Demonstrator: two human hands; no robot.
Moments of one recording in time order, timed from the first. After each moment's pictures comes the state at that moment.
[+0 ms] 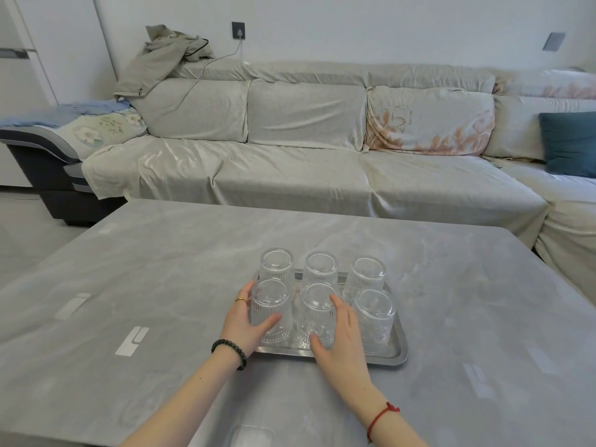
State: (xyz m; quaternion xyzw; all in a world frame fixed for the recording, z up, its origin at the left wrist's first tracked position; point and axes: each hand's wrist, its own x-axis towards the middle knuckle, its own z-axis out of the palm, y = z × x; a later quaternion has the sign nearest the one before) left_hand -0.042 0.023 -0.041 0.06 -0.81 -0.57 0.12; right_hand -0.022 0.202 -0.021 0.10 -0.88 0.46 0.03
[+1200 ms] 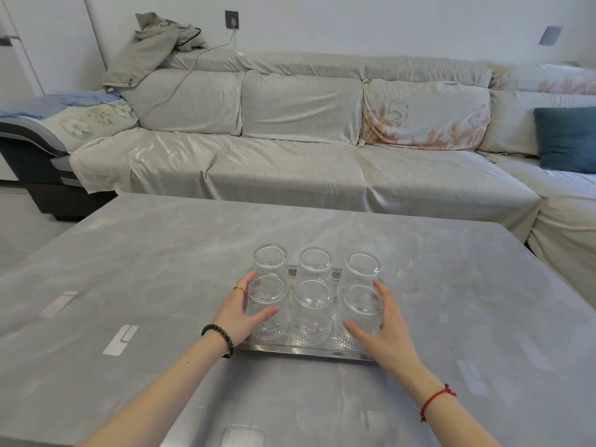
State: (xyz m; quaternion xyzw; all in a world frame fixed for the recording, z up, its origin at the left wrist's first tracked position) left_hand -0.056 0.013 -0.033 0.05 -0.85 -0.53 0.05; right_hand -0.062 0.281 -0.030 0.09 -0.87 0.48 0.08
